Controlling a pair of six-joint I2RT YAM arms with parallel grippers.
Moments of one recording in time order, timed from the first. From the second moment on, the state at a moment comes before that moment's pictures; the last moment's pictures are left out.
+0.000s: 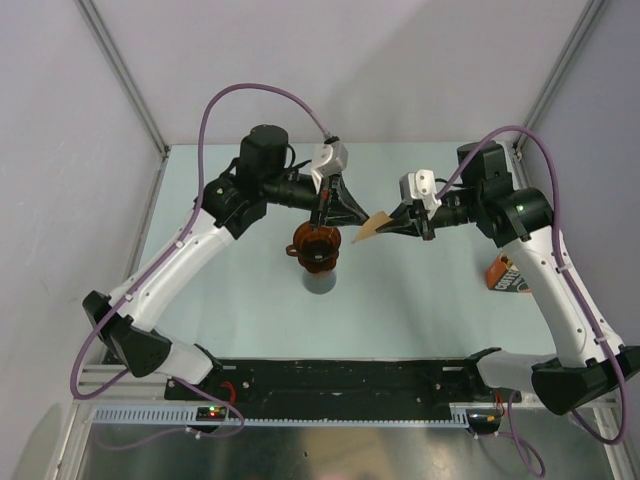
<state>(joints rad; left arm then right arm) -0.68 1.44 1.61 -0.45 1.00 0.13 0.38 1.24 1.53 -0.95 -1.09 -0.93</state>
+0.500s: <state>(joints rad) -0.68 1.45 1.63 -0.45 0.98 0.13 0.42 1.25 1.52 -0.88 -1.06 -0.79</state>
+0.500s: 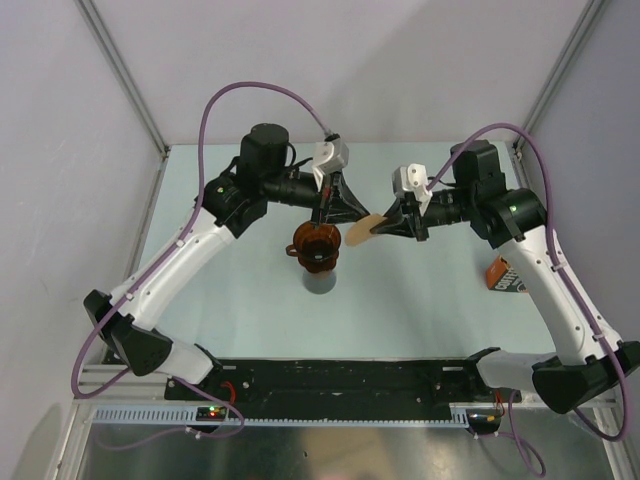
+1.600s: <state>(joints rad) -0.66 1.47 1.64 -0.46 0.86 0.08 0.36 1.25 1.44 -0.72 -1.12 -0.51</state>
